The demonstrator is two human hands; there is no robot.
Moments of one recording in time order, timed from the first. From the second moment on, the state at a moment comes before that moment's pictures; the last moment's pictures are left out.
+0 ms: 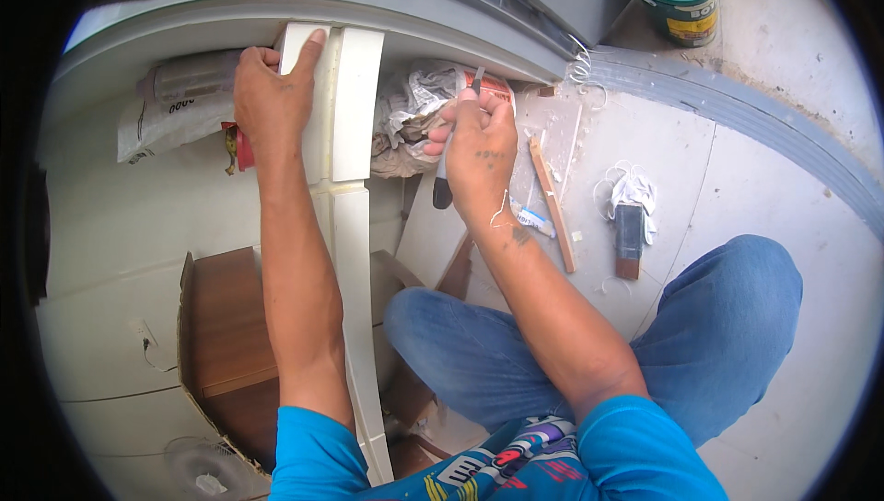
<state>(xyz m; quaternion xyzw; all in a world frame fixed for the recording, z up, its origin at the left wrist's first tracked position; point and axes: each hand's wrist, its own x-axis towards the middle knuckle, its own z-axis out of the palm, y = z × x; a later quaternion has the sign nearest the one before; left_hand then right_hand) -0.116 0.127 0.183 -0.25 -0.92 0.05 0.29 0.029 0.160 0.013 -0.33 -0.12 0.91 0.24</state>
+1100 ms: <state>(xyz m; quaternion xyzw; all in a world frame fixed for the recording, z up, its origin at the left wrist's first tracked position) -0.100 0.144 0.156 -0.39 -0.81 0.01 0.43 0.015 0.179 -0.002 -0.33 -0.03 0.93 0.18</state>
